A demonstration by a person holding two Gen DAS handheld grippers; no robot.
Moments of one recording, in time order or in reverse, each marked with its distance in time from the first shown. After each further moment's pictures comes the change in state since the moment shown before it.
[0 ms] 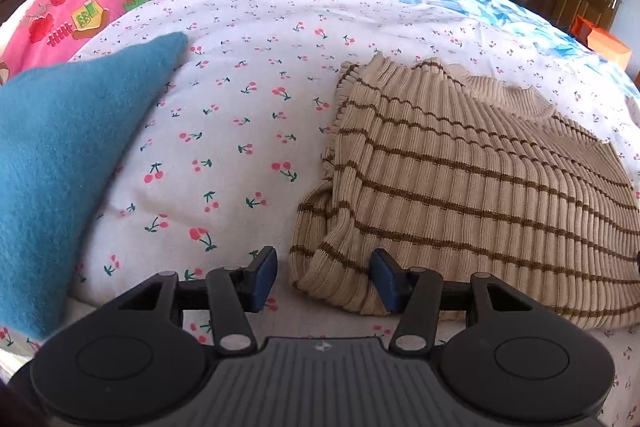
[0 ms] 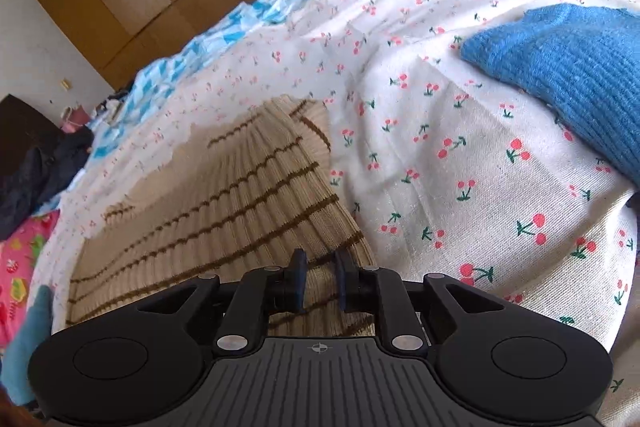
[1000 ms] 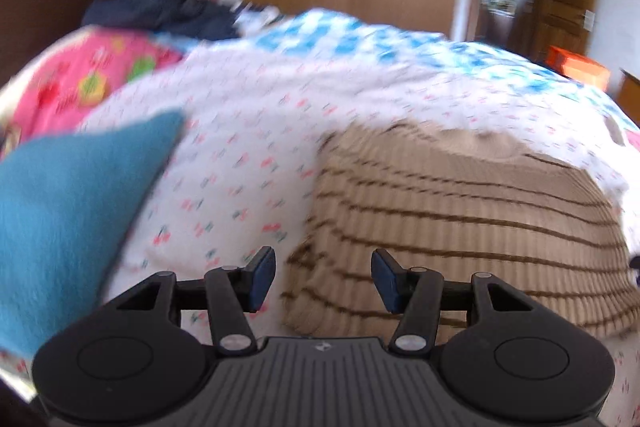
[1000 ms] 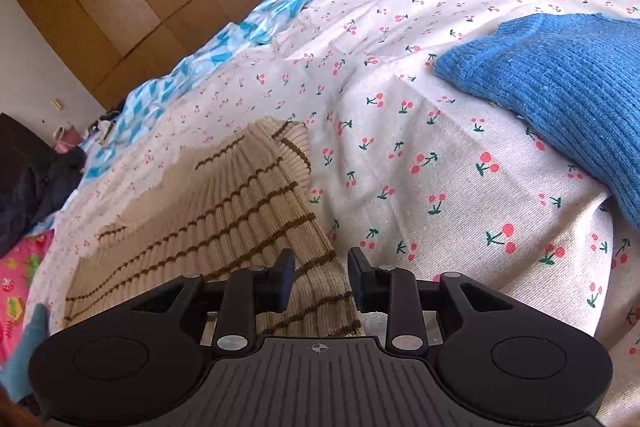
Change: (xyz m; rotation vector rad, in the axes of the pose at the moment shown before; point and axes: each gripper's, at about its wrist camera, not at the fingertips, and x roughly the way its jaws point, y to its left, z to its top) left arm -0.037 -0.020 -0.007 0.114 -0.223 -0.010; right arm -0.007 -0.014 0.003 0.038 -0.020 -0.033
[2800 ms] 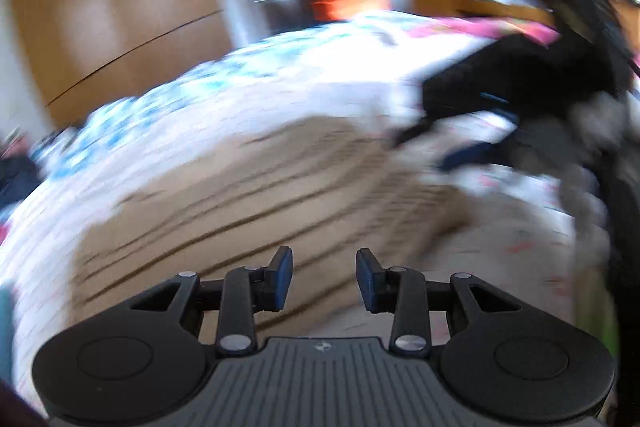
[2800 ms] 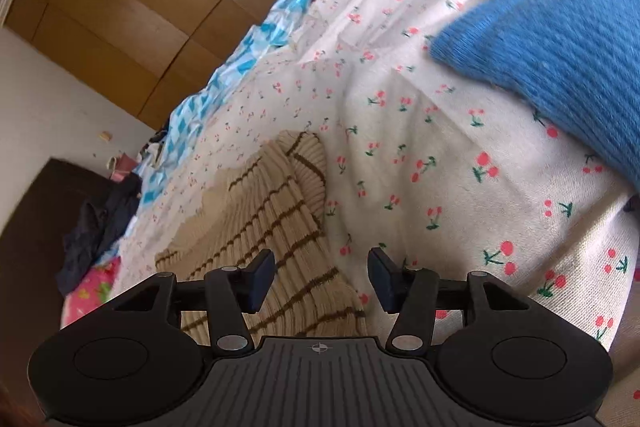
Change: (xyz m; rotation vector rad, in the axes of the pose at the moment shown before) left arm -0.039 -0.145 -0.027 0.500 -0.061 -0.311; right arm -0.002 -0.021 0.014 0.079 0.037 0.202
